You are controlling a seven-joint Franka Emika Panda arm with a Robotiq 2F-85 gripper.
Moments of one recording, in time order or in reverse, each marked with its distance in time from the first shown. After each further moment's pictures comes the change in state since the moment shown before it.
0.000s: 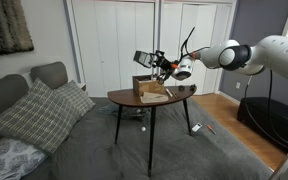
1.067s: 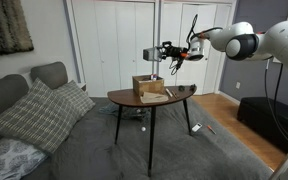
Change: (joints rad) arm -0.004 -0.191 -0.240 0.009 -0.168 0.034 -0.074
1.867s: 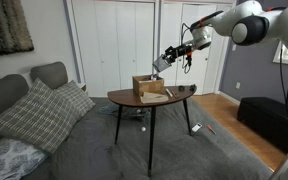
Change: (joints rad) arm 0.137 -0.236 -0.251 -0.238 -0.318 0.330 -0.104
